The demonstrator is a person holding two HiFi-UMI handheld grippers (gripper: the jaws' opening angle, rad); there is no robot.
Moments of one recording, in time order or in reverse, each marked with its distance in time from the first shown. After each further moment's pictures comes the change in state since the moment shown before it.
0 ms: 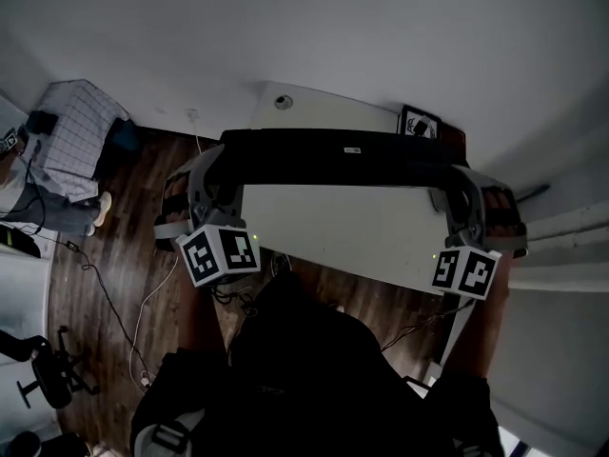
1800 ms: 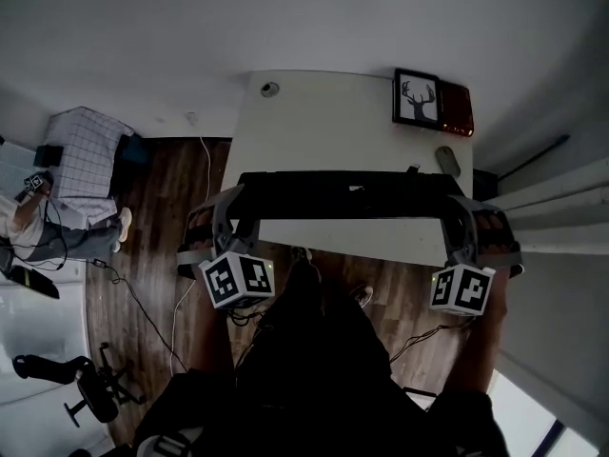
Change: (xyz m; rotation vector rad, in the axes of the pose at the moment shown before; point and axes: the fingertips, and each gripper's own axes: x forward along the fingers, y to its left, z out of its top) left arm -0.005 -0.115 -0.008 0.120 0.064 -0.276; right arm -0.032 0.139 -0.037 0.143 0.070 0.244
